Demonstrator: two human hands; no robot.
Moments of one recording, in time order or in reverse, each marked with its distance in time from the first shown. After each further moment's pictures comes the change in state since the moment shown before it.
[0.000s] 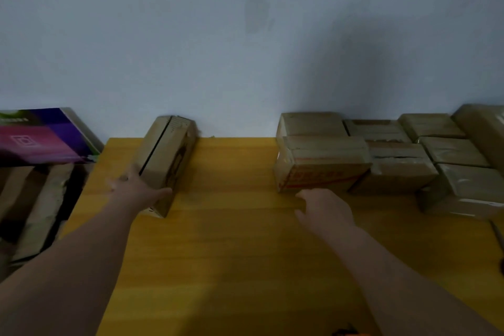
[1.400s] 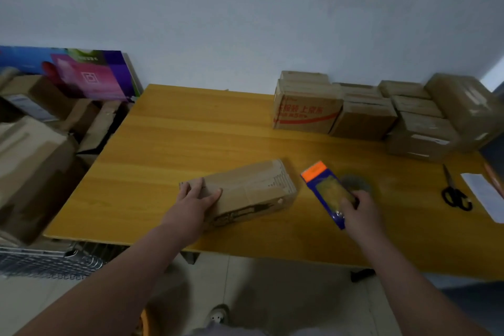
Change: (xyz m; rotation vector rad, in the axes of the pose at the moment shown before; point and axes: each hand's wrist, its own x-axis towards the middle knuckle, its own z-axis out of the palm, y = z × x) left_hand -0.312 -0.088 0.106 0.342 -0.131 0.577; right_hand -0.235 0.106 0.072 0.754 0.217 0.276
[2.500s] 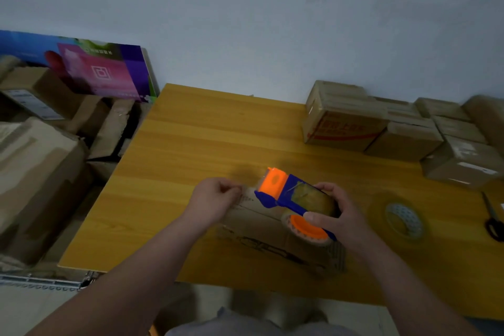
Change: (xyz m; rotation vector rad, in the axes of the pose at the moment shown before) left_hand 0.048 -0.059 -0.058 -1.006 0.188 -0.078; right_hand 0.004 -0.097 0.096 0.440 -0.480 -0.169
